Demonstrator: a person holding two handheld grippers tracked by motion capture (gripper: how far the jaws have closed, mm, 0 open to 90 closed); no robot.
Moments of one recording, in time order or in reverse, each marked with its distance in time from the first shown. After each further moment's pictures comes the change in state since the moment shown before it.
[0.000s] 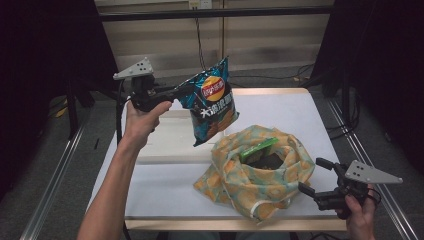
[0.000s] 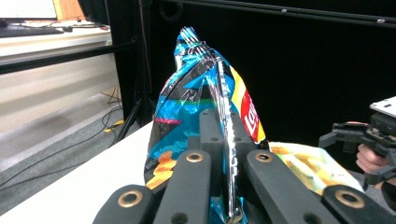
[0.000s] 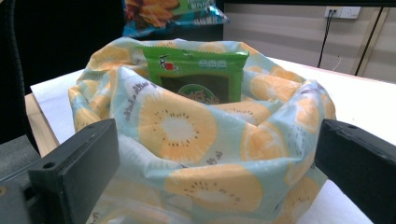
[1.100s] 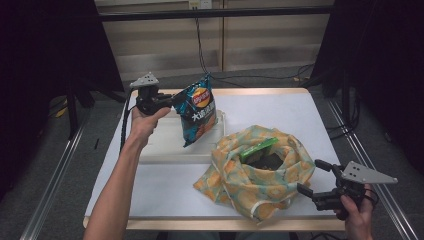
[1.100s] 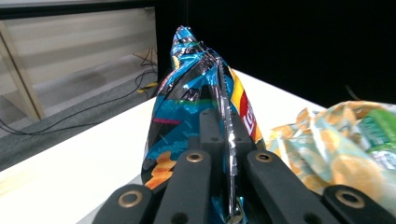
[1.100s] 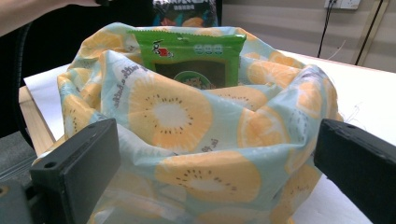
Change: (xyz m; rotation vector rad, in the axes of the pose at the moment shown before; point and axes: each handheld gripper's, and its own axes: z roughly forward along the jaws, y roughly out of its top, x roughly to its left) left arm 0.072 -0.067 0.027 0.119 0.132 -0.052; right arm -0.003 -0.008 0.004 0.028 -0.009 0.005
